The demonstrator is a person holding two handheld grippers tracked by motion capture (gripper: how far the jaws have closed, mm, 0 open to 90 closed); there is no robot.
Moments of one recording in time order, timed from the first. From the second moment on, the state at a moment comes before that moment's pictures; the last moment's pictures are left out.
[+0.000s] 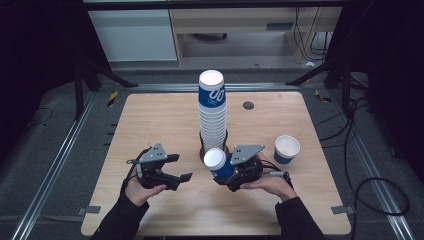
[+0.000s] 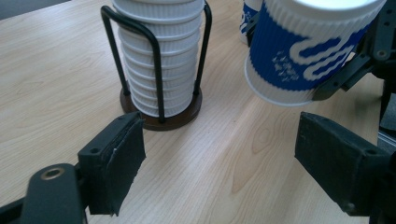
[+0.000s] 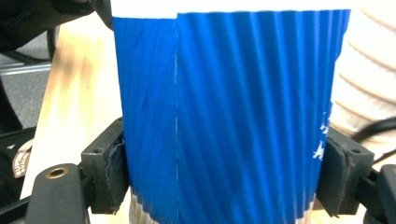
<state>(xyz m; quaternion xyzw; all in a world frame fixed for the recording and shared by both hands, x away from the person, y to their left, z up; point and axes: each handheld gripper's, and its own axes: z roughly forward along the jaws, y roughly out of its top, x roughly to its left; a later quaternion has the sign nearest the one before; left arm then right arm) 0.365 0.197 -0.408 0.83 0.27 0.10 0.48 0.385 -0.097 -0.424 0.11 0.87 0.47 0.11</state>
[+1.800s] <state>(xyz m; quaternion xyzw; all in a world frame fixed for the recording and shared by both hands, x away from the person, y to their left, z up) 0.354 0.167 -0.411 0.85 0.21 0.06 0.48 0.378 -0.049 -0.446 0.07 0.89 0.45 0.07</state>
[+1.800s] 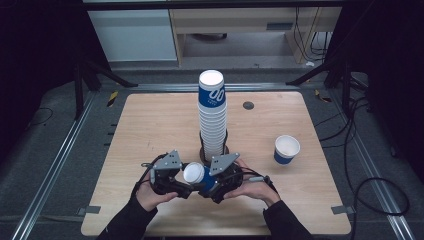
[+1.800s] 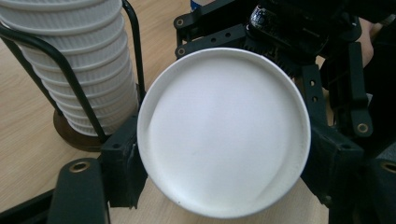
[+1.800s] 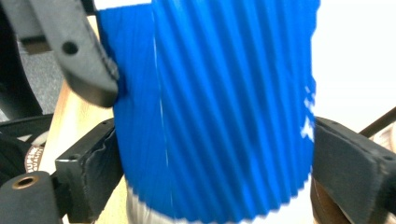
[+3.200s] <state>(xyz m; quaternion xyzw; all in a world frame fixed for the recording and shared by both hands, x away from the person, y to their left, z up) 0.354 0.180 -0.400 0.79 0.19 0.03 0.59 0.384 -0.079 -0.436 0.09 0.82 0.56 0.00</state>
